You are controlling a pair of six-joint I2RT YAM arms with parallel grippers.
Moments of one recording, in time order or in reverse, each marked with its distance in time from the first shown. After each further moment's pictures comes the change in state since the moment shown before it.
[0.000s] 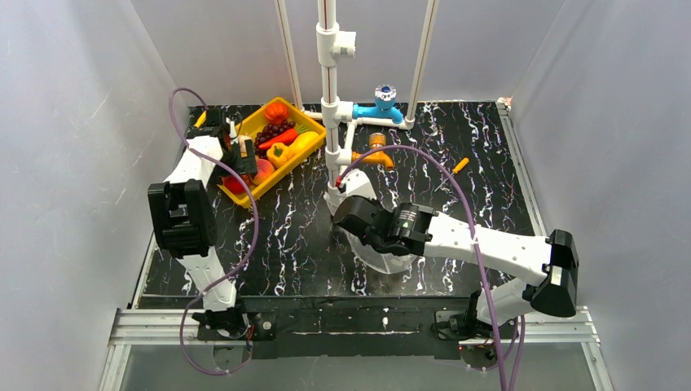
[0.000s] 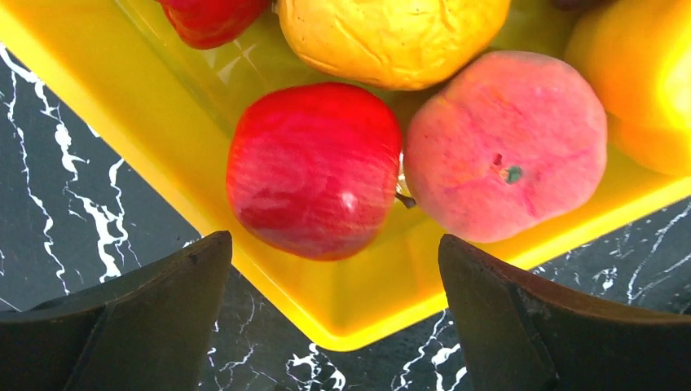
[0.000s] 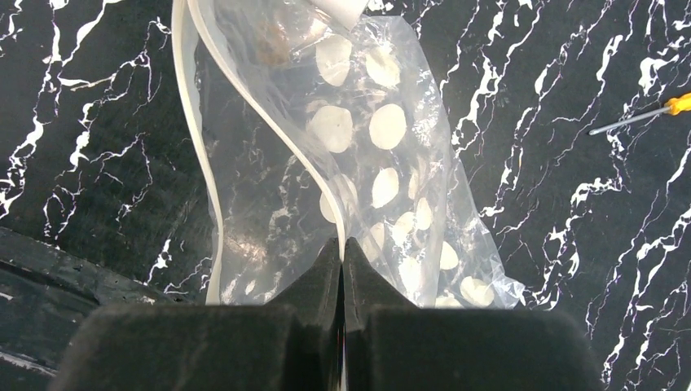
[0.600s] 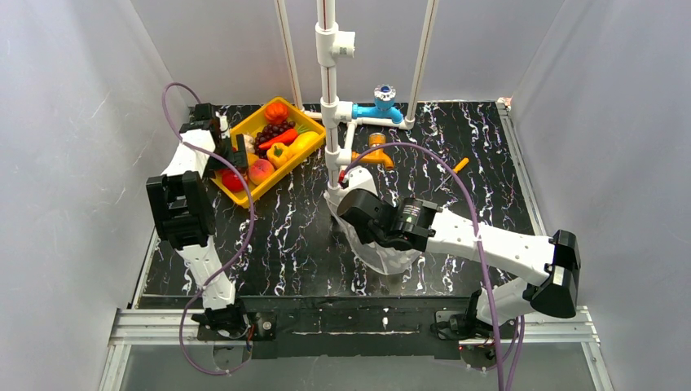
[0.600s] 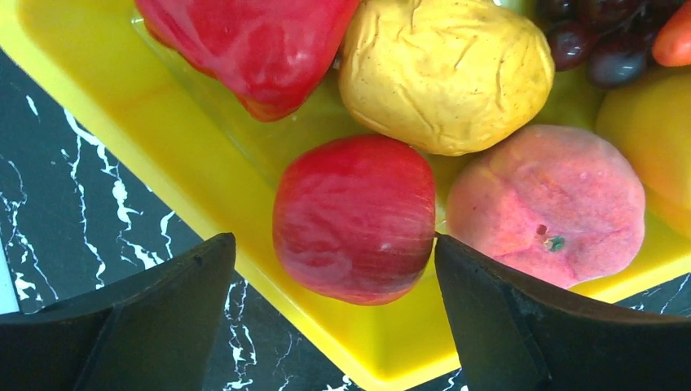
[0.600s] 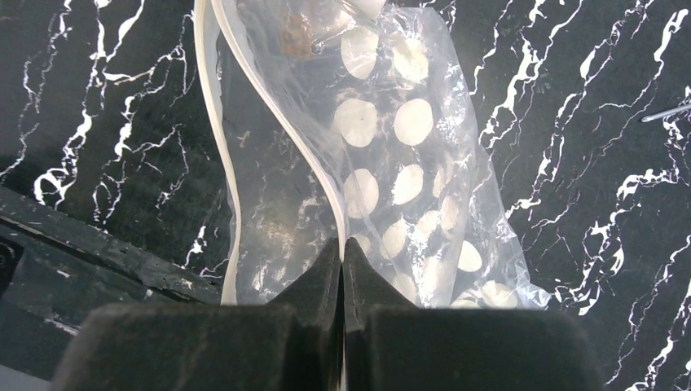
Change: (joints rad) left arm 0.065 0.110 0.123 -0.009 0.033 0.080; right arm -0.038 -0.009 0.016 -0.009 -0.111 0.038
